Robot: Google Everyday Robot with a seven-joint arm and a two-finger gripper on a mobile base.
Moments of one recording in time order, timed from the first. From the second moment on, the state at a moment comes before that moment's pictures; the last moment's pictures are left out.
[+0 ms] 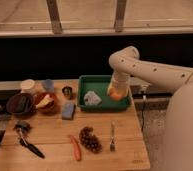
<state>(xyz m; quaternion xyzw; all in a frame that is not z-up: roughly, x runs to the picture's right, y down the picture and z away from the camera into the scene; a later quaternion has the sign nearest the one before) 0.128 0.026 0.804 -0.18 0.23 0.73 0.62</state>
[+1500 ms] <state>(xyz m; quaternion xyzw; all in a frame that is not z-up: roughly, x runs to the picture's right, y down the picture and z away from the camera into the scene) -0.051 -0.040 0.837 -0.28 0.07 0.67 0.69</state>
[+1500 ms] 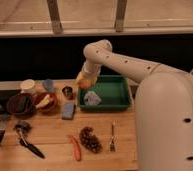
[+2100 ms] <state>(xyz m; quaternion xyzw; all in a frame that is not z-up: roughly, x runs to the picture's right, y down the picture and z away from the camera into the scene) -0.039 -0.038 0.840 -0.28 0.08 0.68 0.68</state>
